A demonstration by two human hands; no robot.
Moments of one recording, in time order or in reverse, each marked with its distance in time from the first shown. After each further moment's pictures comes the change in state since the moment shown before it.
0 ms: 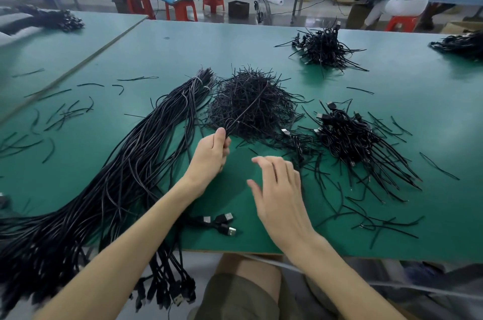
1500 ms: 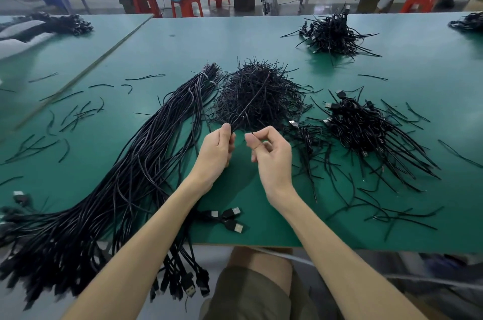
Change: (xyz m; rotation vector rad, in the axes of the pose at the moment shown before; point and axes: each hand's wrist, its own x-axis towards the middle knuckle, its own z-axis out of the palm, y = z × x) left_hand -0.002 -0.008 -0.001 0.042 0.025 0.056; right_hand 0.058 -0.008 0.033 1.047 0.162 0.488
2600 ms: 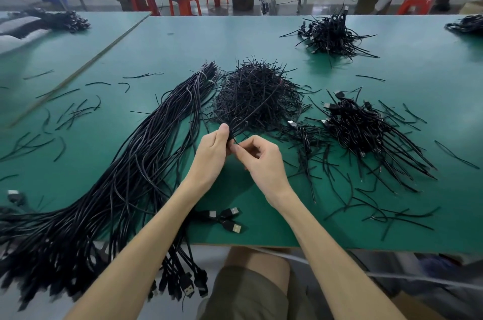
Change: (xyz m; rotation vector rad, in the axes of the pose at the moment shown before) left_hand -0.006 0.005 -0.002 0.019 0.018 0.089; right_hand 0.001 0.009 0.001 -0.086 -0.214 0.045
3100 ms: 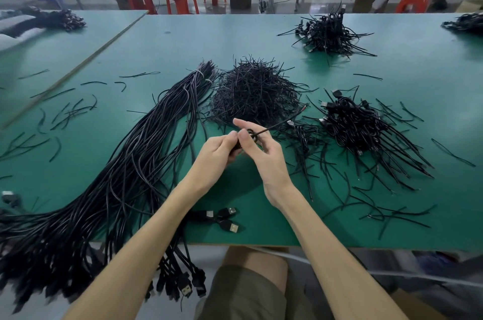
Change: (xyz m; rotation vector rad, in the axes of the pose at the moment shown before) left_hand -0.012 0.014 0.002 -0.019 -0.190 0.025; right_hand -0.002 -0.009 -0.005 0.236 -0.038 -0.002
